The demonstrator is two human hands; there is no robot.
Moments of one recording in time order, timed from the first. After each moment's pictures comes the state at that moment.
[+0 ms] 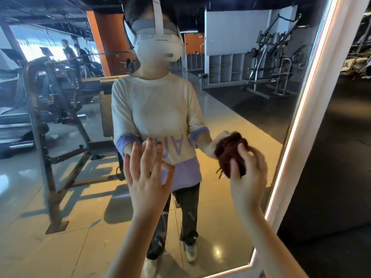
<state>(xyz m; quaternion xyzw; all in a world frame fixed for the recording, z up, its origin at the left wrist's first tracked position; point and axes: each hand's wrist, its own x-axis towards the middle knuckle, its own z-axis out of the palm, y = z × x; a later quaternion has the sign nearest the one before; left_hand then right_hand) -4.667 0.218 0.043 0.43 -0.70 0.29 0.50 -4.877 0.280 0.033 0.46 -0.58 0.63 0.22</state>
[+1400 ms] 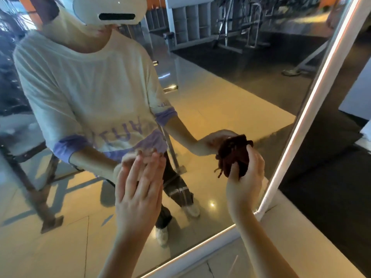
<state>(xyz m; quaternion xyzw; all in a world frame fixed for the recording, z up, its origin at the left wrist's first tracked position) -4.567 0.197 -0.023 0.27 -0.82 0.30 0.40 -4.781 0.269 -0.066 0.28 -0.70 0.65 0.12</state>
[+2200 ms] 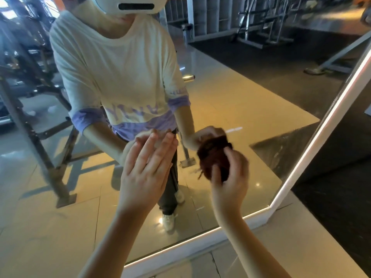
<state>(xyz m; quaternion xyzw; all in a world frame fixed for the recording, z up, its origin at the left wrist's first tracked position) -4.531 0.186 -0.029 0.27 -0.82 0.35 0.37 -4.702 0.262 -0.087 0.39 -0.65 0.63 0.13</state>
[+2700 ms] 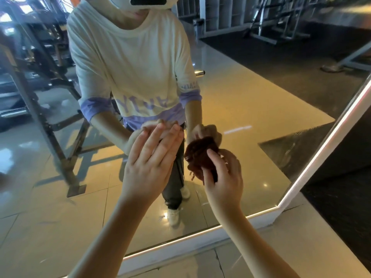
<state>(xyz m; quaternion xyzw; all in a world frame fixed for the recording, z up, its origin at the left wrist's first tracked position) -4.527 0.188 -0.024 0.25 -0.81 0.37 0.37 -4.691 0.263 -0.091 0.52 -0.61 0.57 0.16</state>
